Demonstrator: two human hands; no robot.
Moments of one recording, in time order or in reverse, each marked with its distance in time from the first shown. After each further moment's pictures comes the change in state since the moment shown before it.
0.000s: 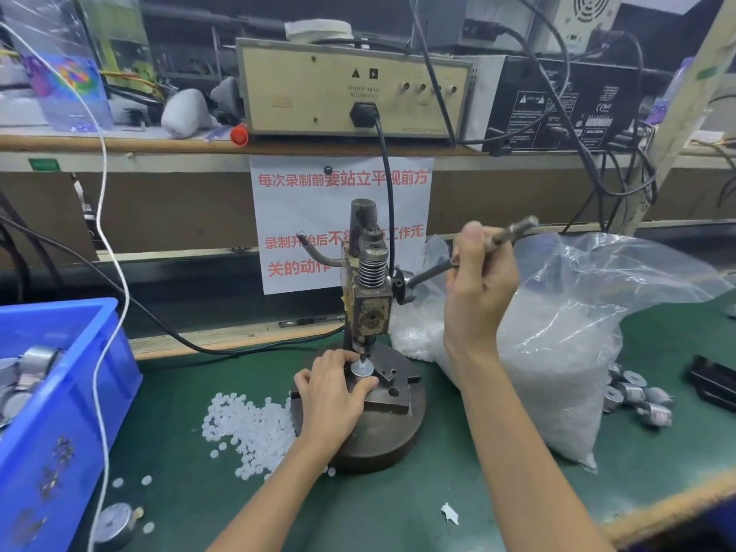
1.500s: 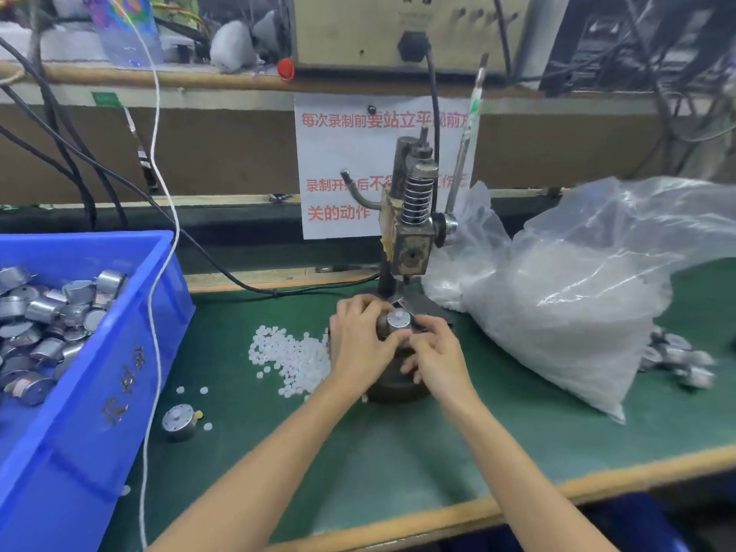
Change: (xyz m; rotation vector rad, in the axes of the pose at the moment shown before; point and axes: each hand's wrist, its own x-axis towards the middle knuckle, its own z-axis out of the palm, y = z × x) left_hand -0.021 0.003 -0.021 -0.002 0.007 0.062; right_hand -0.123 0.072 -0.046 -0.403 -0.501 0.762
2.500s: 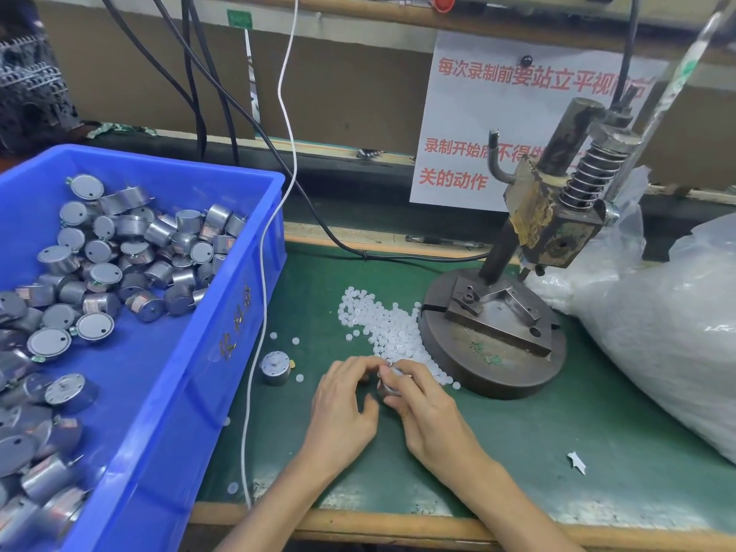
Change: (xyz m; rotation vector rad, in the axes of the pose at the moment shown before) left_hand -0.115 -0.079 -0.080 -0.215 -0.047 -0.249; right_hand -0.056 0.041 0.090 -0.534 -0.356 -0.900
